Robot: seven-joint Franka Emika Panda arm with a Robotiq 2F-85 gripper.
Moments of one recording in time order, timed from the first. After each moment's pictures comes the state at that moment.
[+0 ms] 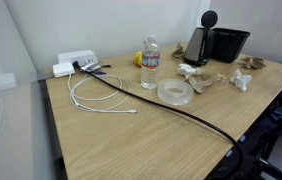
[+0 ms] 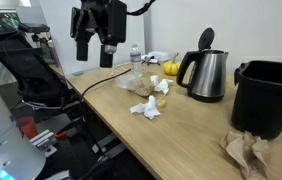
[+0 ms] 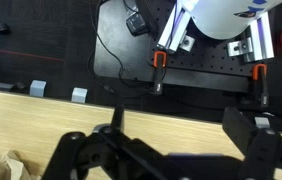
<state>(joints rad) -0.15 -0.75 -0.24 -2.70 -0.29 1.70 -0.37</state>
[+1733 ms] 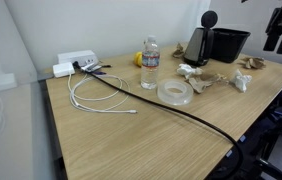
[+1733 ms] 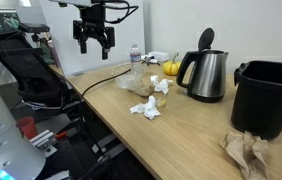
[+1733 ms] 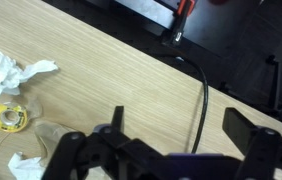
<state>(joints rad) 0.22 -0.63 -0.10 -2.73 0.10 2.01 -0.36</state>
